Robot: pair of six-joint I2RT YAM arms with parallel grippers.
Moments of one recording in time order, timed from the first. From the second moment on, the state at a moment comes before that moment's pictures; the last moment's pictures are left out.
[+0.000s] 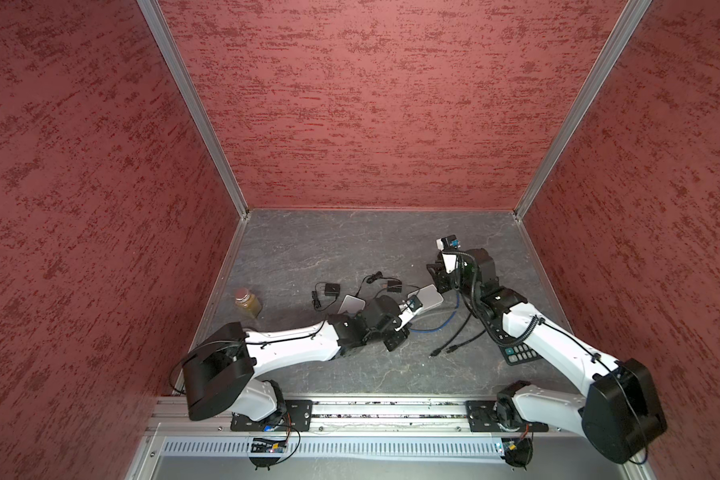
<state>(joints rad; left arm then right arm) -1.04 1.40 0.77 -0.03 -0.02 0.02 0.41 1.22 0.78 -0.01 -0.13 0.06</state>
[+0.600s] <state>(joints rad) -0.94 1.17 0.49 0.07 0.01 0.04 0.41 1.22 0.66 0.11 -0.74 -0.56</state>
